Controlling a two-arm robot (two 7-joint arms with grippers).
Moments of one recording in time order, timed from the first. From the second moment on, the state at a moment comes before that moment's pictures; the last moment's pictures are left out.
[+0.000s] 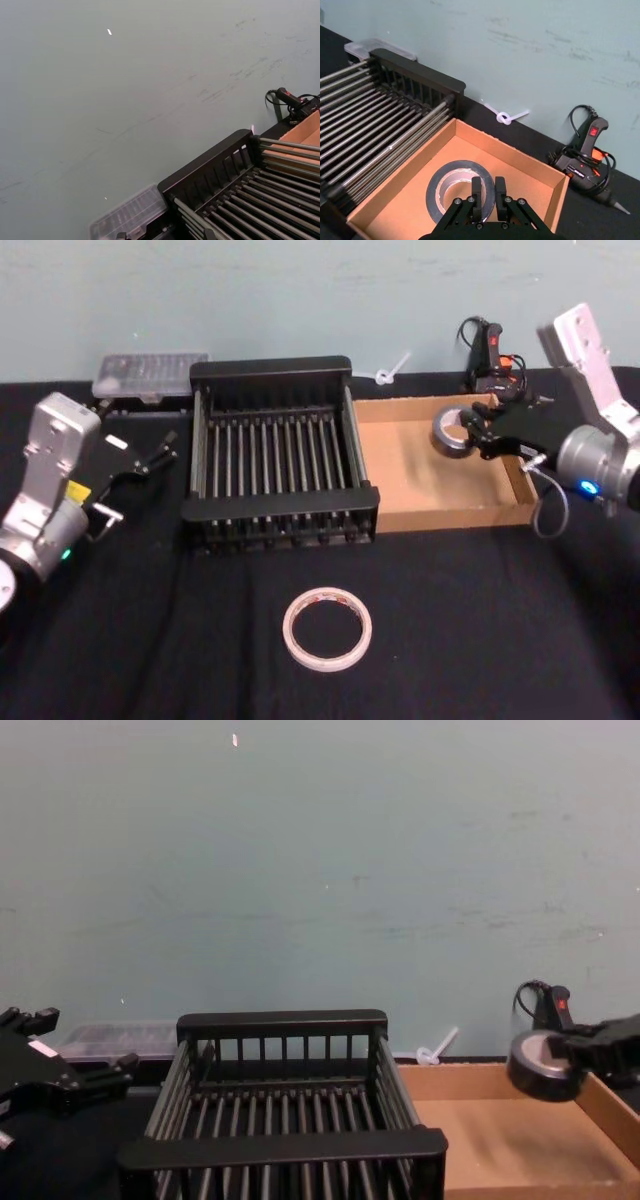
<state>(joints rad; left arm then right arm) -0.20 0.60 0.45 -1.41 -0.25 -0.12 0.03 0.39 0.48 -0.36 -1.39 0.29 0.34 0.38</state>
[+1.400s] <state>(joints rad) -0.20 0.60 0.45 -1.41 -0.25 -0.12 0.03 0.46 0.40 -0.38 -1.24 0.25 0.35 0.38</state>
